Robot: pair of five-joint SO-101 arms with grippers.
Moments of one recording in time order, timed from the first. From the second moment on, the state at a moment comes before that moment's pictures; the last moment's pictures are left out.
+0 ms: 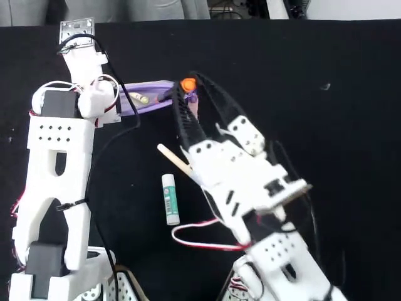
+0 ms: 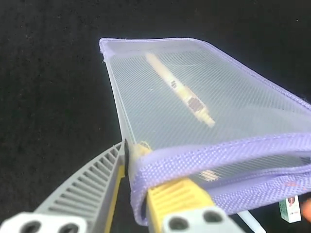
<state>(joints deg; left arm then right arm) -2.0 -16.9 2.6 76.5 8.7 -31.0 -63.2 71.2 -33.5 1.0</state>
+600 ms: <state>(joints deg) -2.0 -16.9 2.6 76.5 8.7 -31.1 -31.4 71.1 -45.9 8.9</state>
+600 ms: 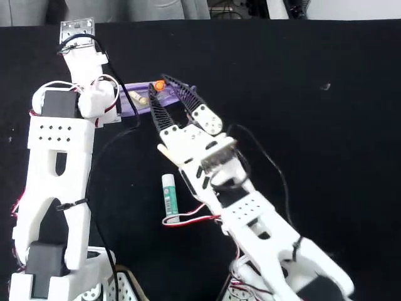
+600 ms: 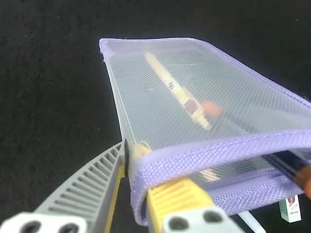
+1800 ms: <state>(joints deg) -12.1 -16.9 5.9 69.7 8.7 -21.9 -76.4 70.5 17.7 9.1</state>
